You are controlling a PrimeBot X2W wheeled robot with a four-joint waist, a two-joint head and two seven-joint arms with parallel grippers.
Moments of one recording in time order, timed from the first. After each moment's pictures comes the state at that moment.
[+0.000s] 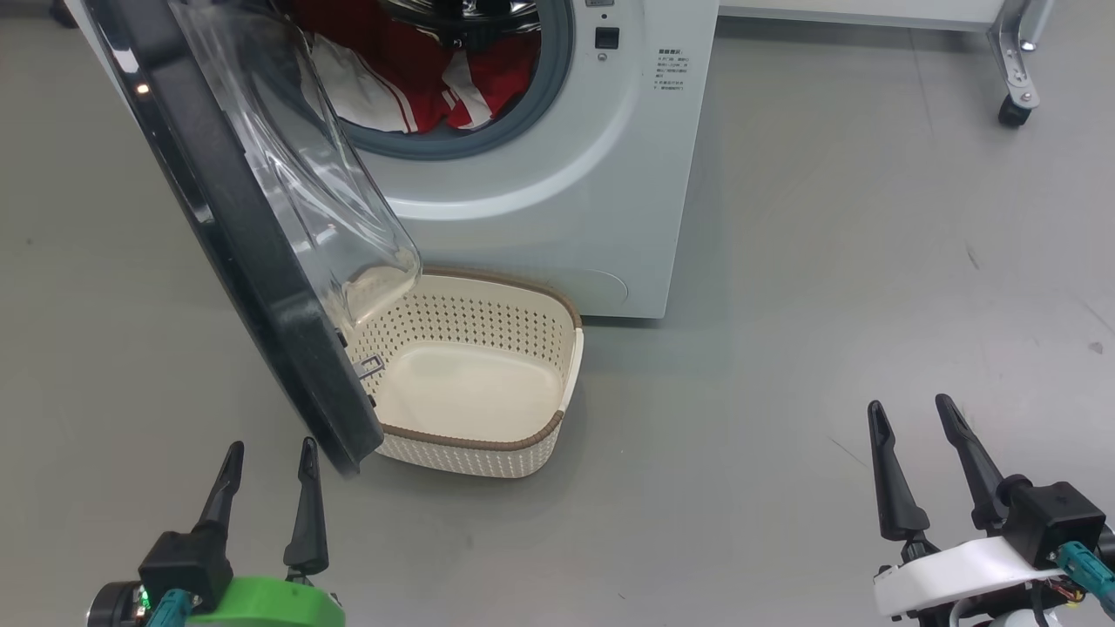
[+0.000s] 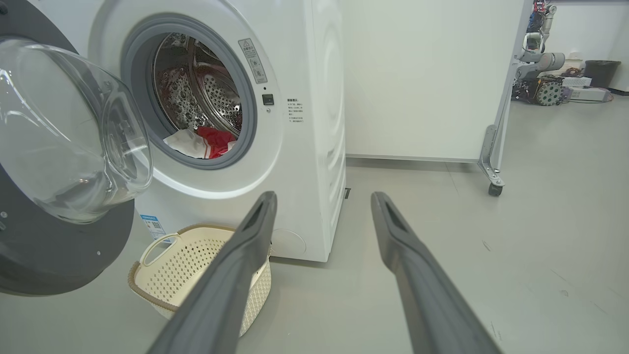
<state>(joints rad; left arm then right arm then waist) 0.04 0.04 -0.11 0.15 -0.31 0.04 -0.25 0.11 -0.20 0.20 0.02 0.39 -0.05 -0.26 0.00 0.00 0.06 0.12</state>
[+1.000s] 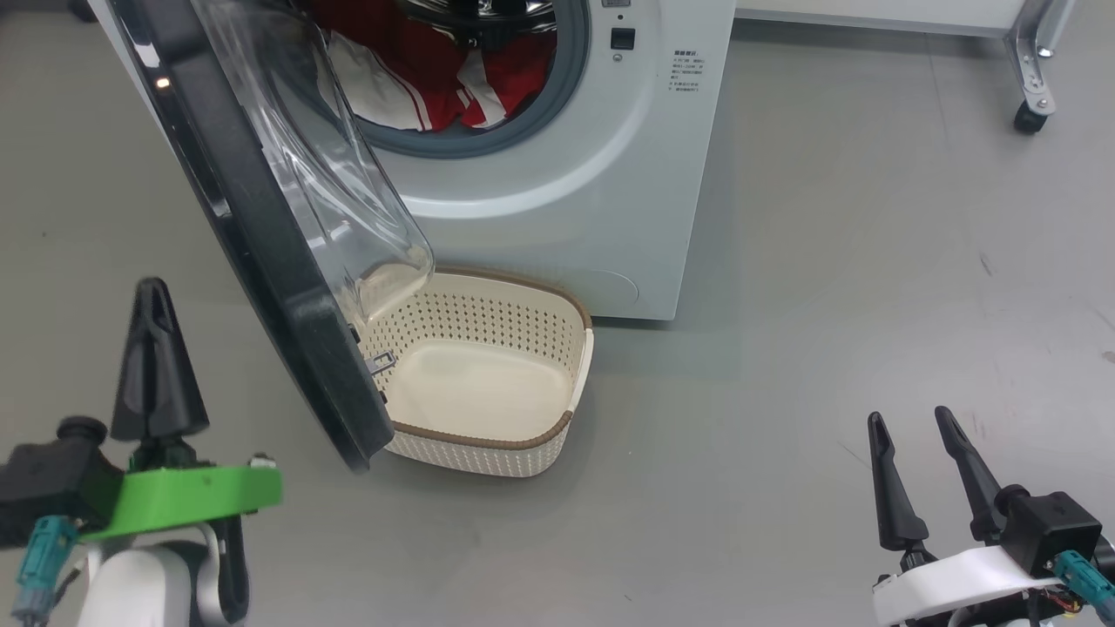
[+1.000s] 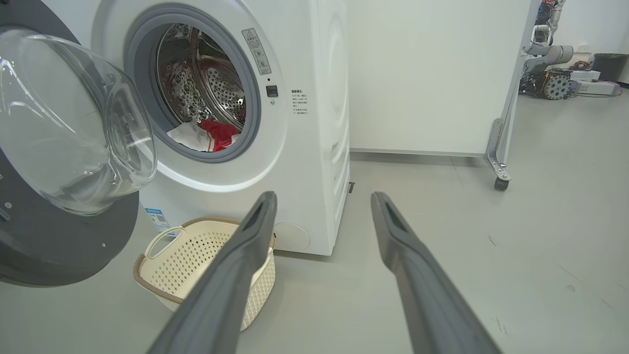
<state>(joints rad) -0.09 0.04 -0.02 -0.06 -0.31 0.05 -0.25 0.13 -0.17 0.16 0.04 0.36 -0.01 -0.26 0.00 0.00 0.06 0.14</state>
